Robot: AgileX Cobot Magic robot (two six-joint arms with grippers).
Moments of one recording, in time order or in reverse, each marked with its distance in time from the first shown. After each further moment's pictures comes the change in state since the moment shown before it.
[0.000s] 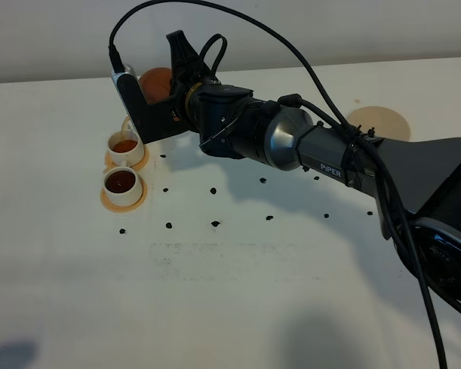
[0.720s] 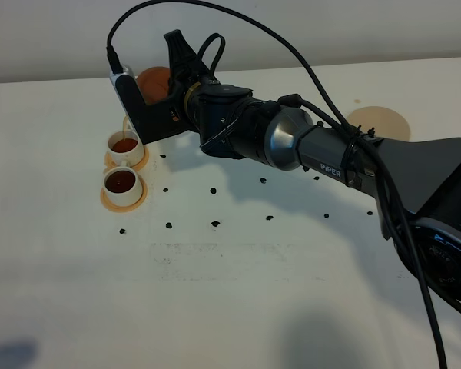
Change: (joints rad) left arm 0.000 0.000 0.000 0.000 0.000 0.000; right arm 0.000 0.000 0.000 -0.019 -0.019 0.000
